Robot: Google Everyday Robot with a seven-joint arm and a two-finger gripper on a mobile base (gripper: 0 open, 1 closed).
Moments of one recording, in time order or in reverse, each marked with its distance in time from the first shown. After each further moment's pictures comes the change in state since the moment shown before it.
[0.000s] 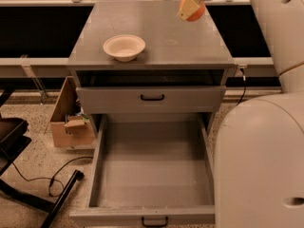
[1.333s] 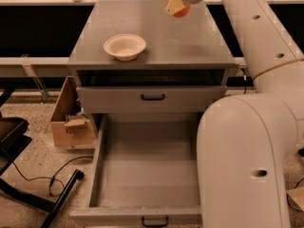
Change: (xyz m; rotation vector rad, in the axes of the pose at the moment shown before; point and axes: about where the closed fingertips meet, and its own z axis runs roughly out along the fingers) arm -0.041 -0.027 0.058 0.084 -0.160 0.109
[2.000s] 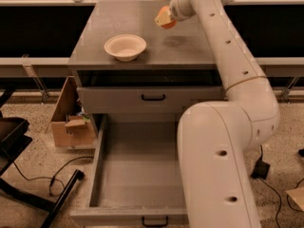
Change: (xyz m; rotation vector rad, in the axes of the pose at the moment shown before) arm 0.006 0.008 0.098 -0.013 -0.098 0.143
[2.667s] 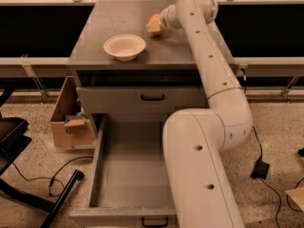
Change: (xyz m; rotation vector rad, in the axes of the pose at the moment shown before) arm 0.008 0.017 0.067 -0.022 -0.086 0.077
